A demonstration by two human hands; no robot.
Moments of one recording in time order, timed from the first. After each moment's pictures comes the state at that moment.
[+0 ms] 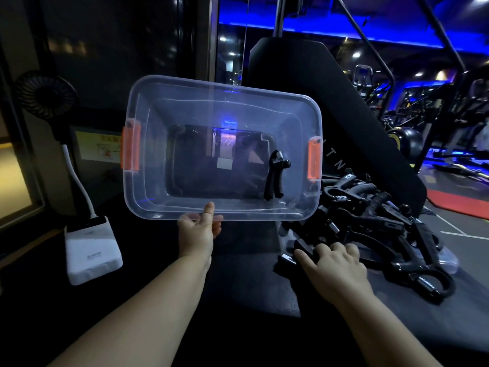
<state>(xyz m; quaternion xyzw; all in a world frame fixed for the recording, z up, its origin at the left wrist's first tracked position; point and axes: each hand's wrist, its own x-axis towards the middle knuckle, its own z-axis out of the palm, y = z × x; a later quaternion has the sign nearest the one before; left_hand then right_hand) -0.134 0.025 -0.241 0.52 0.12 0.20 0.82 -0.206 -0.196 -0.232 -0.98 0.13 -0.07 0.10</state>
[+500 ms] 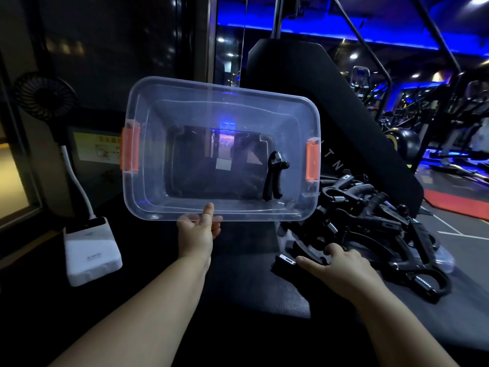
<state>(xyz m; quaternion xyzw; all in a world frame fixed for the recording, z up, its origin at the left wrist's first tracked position) -0.133 0.025 -0.241 0.51 0.11 0.20 0.83 -0.211 -0.214 -0.221 -0.98 0.16 -0.01 0.12</state>
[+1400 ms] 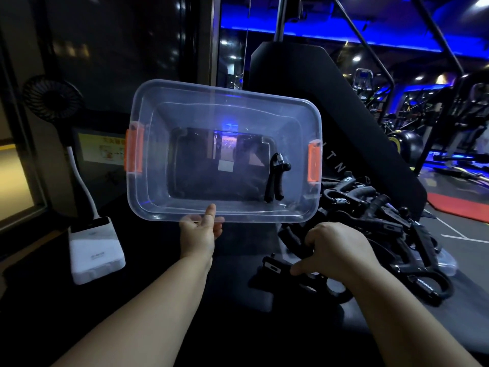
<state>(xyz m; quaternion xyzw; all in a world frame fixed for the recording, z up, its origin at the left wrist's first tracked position) -0.131 0.027 -0.245 0.52 0.12 0.20 0.82 -0.207 -0.191 -0.172 -0.99 -0.05 -0.12 -0.05</state>
